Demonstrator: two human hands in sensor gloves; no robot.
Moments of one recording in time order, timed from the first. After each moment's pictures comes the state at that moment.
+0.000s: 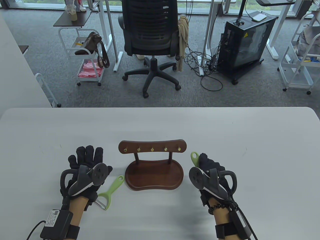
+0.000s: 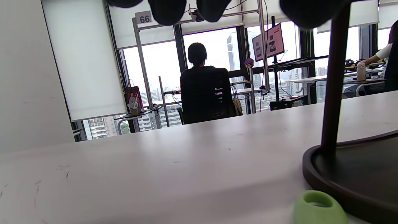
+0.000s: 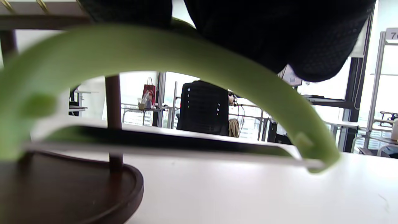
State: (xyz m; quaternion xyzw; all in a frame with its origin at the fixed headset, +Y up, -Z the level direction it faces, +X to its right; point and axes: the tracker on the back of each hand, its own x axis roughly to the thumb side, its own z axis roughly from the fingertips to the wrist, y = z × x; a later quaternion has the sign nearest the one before) left_hand -0.272 -0.666 -0.357 0.04 -0.07 -0.07 0.99; right_hand 0.116 -0.674 -0.339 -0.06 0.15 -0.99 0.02
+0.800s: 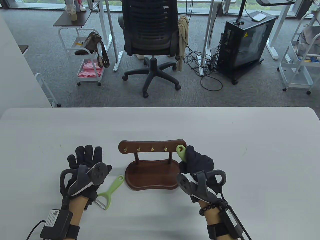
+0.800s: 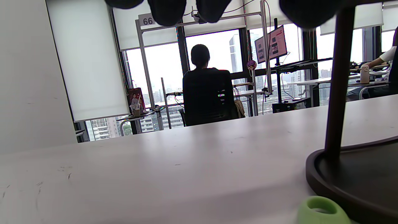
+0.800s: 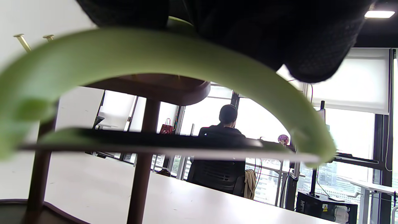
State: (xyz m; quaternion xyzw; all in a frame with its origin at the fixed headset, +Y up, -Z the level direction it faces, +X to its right) left_hand -0.272 -0.665 -0.358 0.05 -0.07 -0.07 0.99; right_hand 0.076 -0.653 -0.330 -0.11 0.25 -0.96 0.05
